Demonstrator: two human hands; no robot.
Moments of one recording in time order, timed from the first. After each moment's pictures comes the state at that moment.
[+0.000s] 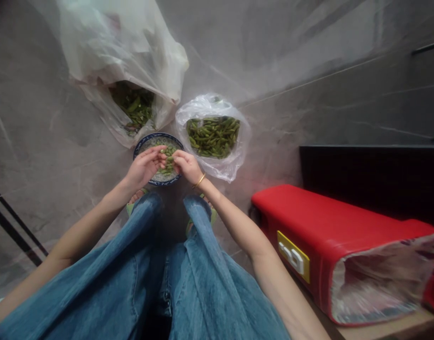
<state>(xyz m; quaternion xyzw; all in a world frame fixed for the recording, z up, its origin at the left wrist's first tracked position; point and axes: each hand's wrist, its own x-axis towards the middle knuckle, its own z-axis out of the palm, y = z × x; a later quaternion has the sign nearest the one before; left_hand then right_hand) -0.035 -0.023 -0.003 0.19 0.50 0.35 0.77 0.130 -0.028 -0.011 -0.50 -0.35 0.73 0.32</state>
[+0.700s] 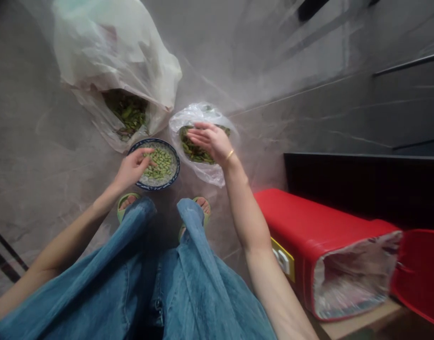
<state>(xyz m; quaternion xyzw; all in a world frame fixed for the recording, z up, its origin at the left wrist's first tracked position) -0.056 -0.015 -0.016 0.56 0.62 0.18 0.53 0.197 0.052 0.026 -0.60 -0.22 0.70 0.34</state>
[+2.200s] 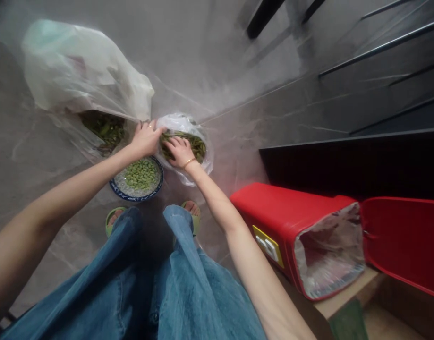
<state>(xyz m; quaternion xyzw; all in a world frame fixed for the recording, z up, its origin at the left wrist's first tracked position) 0.038 0.098 -0.029 0.82 0.49 0.01 0.29 0.196 0.037 -0.047 -0.55 -0.80 0.24 -0.05</state>
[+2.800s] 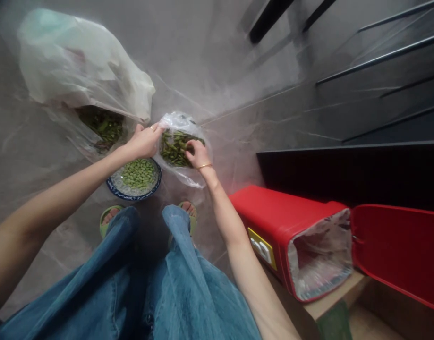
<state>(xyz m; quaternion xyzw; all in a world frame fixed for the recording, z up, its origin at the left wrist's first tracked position) 0.034 0.095 -0.015 0.86 0.44 -0.01 0.28 0.245 0.028 -0.043 -0.70 -0.61 0.36 0.13</state>
